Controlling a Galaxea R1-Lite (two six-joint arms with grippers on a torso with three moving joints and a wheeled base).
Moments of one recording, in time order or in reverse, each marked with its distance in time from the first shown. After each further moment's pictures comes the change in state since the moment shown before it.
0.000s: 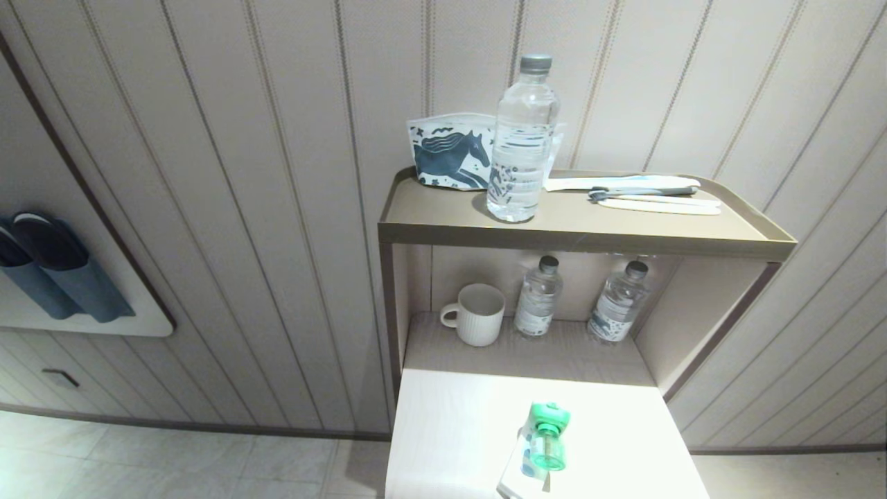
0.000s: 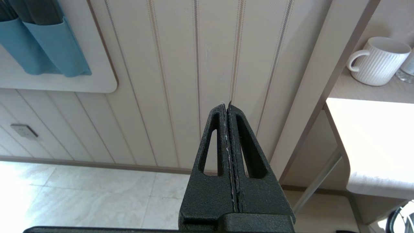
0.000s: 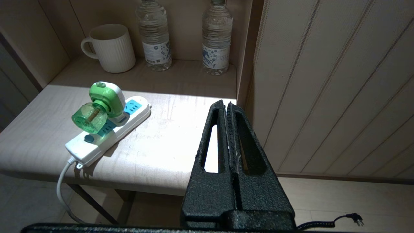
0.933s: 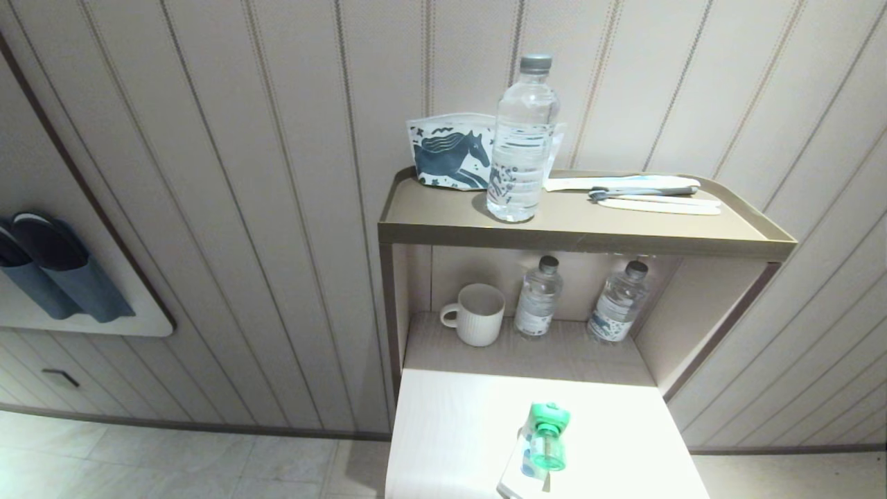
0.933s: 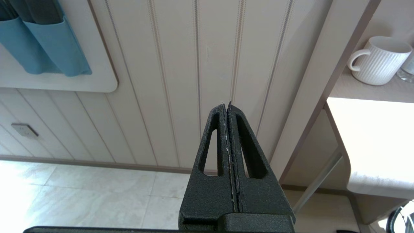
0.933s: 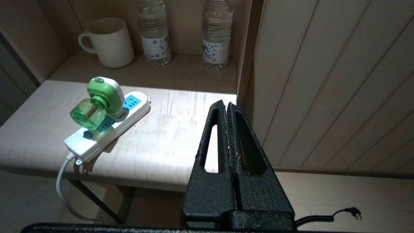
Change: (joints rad) left arm 0.000 0.000 0.000 0.001 0.002 0.000; right arm -0.003 0.025 0.000 0.000 -0.002 0.002
